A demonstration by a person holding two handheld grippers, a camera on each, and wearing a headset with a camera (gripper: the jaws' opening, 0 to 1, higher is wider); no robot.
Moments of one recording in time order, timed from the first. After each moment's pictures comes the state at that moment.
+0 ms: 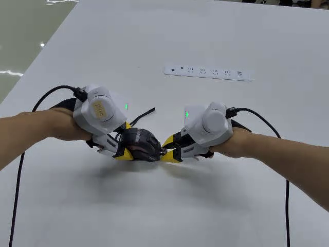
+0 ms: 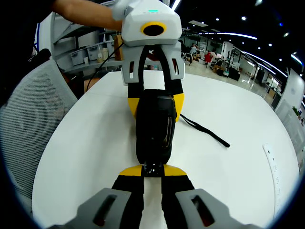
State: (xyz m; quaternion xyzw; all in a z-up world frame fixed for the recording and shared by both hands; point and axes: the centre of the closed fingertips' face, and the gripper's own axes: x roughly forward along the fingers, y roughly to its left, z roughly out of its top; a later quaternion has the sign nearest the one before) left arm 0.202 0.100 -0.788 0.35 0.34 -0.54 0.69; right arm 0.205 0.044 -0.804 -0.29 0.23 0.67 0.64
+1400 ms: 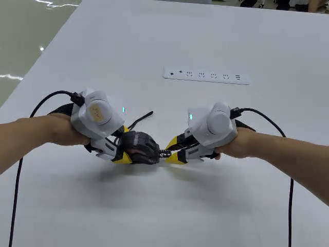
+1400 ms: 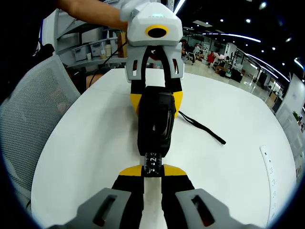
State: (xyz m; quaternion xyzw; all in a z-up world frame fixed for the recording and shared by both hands) left arm 0.203 0.101 -0.789 0.34 0.35 -0.54 0.69; right arm 0.208 0.031 -0.798 -0.31 0.23 0.68 0.63
